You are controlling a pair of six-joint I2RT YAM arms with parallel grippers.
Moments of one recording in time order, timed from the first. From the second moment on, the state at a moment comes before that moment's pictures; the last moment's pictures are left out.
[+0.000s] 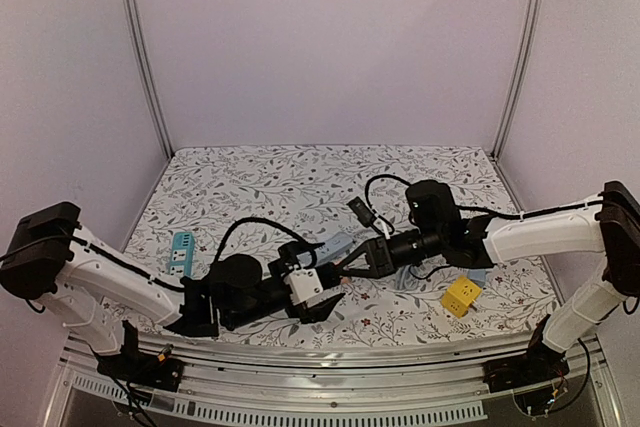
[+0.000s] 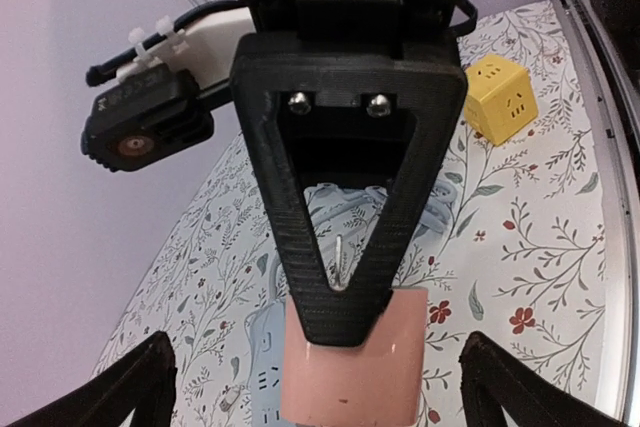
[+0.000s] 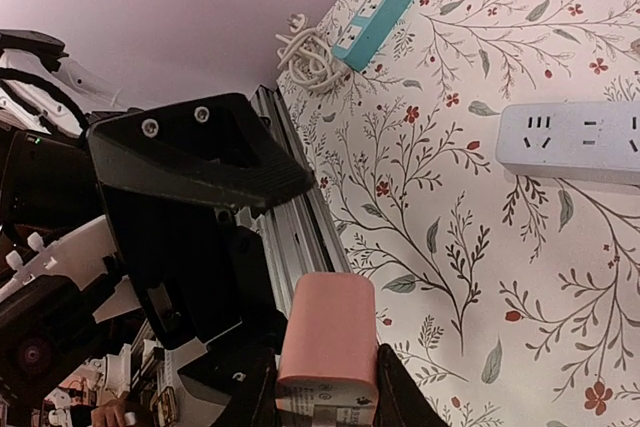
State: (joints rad) left arm -1.30 1.53 0.54 0.78 -0.36 0.55; right arm 0.87 1.54 0.80 0.25 -0.73 0.62
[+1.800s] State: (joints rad) left arm -0.95 1.49 0.57 1.03 0.55 -0.46; right arm 0.87 1.18 0.50 0.74 -0.70 0.61
